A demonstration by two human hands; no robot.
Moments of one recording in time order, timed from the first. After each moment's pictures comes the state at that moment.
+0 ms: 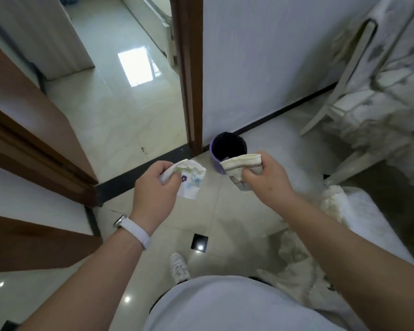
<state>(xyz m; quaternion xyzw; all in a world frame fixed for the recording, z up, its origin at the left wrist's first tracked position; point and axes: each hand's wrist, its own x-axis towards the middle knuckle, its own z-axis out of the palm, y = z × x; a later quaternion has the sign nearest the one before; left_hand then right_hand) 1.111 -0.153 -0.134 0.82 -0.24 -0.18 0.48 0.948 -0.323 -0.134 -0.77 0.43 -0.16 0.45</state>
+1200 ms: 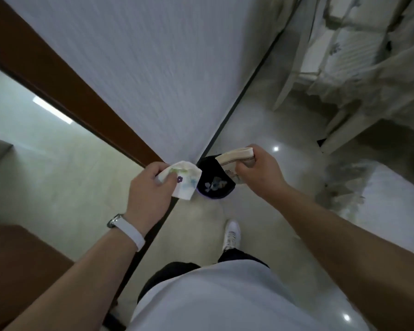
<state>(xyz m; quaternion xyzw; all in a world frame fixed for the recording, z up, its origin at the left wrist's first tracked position) 1.329 -0.546 -0.162 0.80 -0.47 -0.27 0.26 1.108 -0.636 -0.205 -0.61 0.61 -0.22 0.45</state>
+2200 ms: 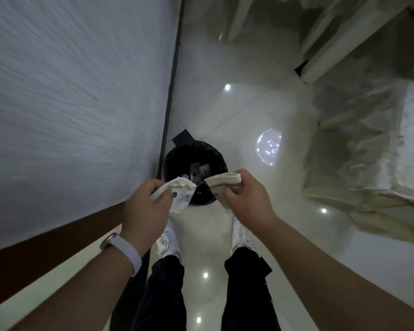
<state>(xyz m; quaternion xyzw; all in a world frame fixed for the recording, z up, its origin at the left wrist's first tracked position) 1.402 -0.738 -0.459 0.73 -0.51 -0.45 0.11 1.194 -0.709 -0.472 -0.42 0.76 -0.17 0.46</state>
